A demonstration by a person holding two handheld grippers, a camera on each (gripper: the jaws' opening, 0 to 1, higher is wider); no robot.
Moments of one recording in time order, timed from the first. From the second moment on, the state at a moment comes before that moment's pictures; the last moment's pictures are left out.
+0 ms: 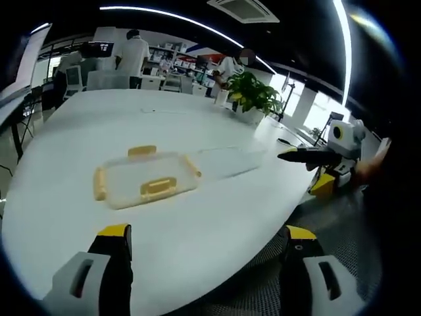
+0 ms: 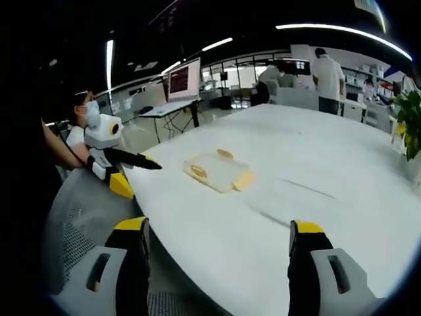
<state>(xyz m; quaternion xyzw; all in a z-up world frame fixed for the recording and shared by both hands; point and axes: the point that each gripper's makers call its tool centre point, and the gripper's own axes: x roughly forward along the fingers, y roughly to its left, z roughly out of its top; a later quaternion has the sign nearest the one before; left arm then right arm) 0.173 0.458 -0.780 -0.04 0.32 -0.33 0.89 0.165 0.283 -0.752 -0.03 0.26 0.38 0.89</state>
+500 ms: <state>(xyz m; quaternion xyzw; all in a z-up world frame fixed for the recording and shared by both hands) 0.182 0.467 -0.777 -0.03 0.31 -0.31 0.90 0.168 0.283 -0.742 -0.03 0.24 0.40 0.88</state>
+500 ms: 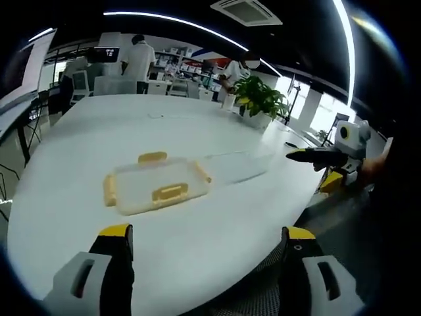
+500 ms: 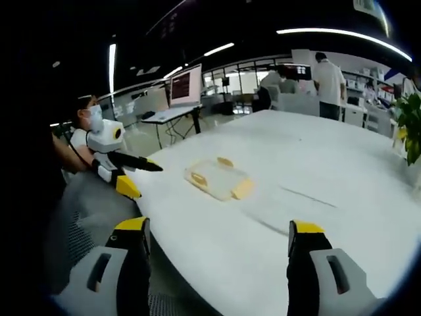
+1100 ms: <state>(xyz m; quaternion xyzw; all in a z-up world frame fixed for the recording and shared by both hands) 0.183 0.473 -0.769 -0.03 0.31 -0.32 0.89 0.181 0.277 -0.729 -0.03 0.25 0.39 0.88</state>
